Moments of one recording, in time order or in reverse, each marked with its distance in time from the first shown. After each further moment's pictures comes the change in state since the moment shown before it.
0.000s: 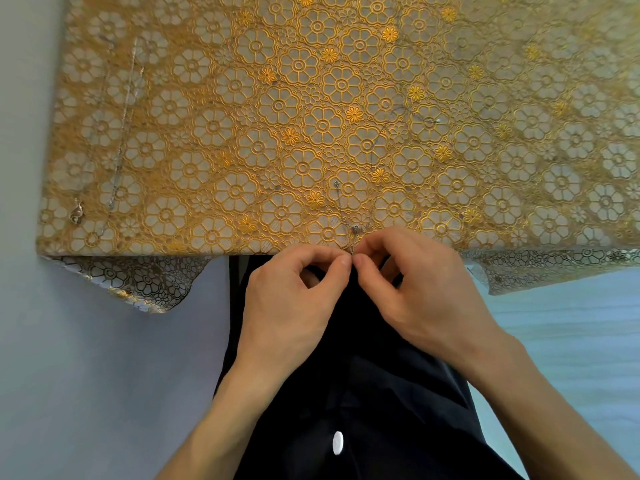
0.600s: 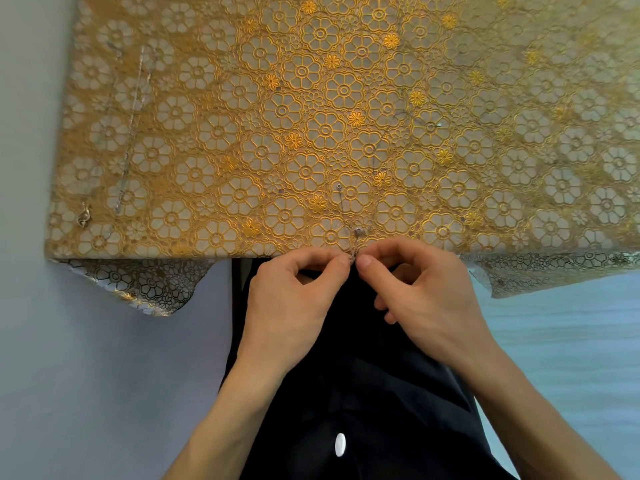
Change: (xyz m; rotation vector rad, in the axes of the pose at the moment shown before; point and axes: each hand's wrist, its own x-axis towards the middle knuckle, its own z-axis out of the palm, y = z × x) left_hand 0.004 0.000 -0.002 -0.160 -0.031 -0.103; right_hand -0.005 -0.008 0.002 0.472 -0.008 0.439
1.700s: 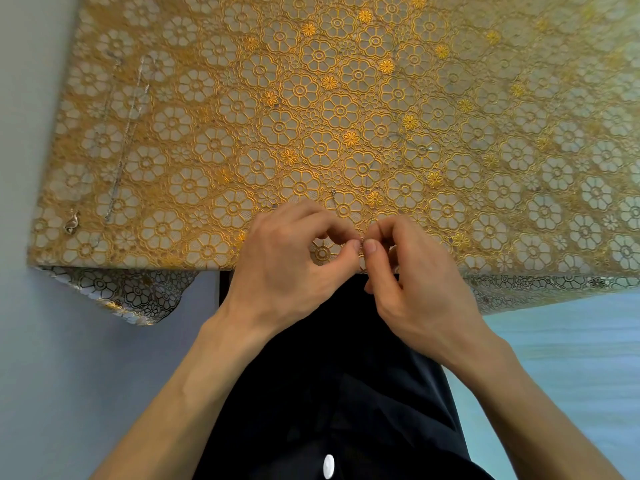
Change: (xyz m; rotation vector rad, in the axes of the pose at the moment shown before) left_hand 0.042 0.023 -0.005 0.389 -0.005 0.691; right_hand 0.024 -0.007 -0.008 -0.404 0.008 -0.361
